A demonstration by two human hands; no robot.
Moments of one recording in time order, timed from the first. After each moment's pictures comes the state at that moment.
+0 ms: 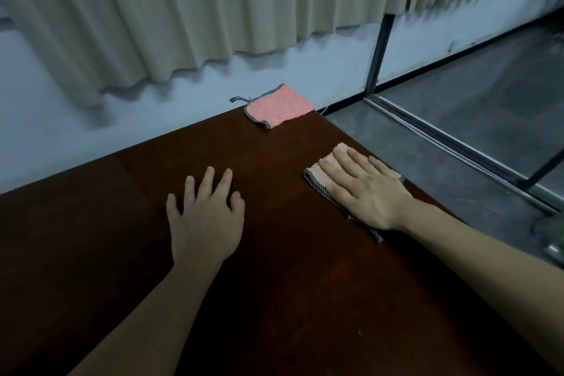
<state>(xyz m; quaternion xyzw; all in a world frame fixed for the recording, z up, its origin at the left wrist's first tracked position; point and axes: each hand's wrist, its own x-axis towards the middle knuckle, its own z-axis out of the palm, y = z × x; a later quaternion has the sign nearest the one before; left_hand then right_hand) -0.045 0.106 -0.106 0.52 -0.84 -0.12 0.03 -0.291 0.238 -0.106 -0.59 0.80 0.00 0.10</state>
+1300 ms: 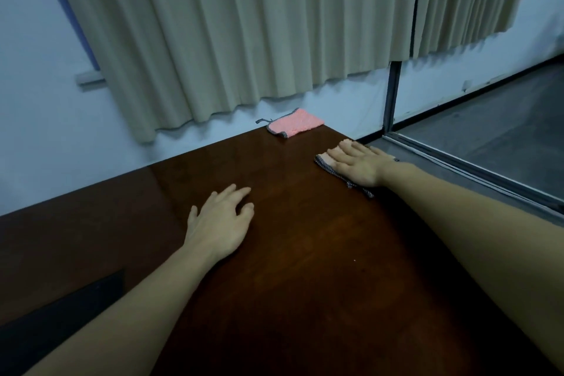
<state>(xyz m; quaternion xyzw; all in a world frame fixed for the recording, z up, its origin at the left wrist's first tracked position) 0.016 0.162 -0.097 0.48 -0.86 -0.15 0.07 -0.295 0.227 -0.096 -0.56 0.82 0.02 0.10</state>
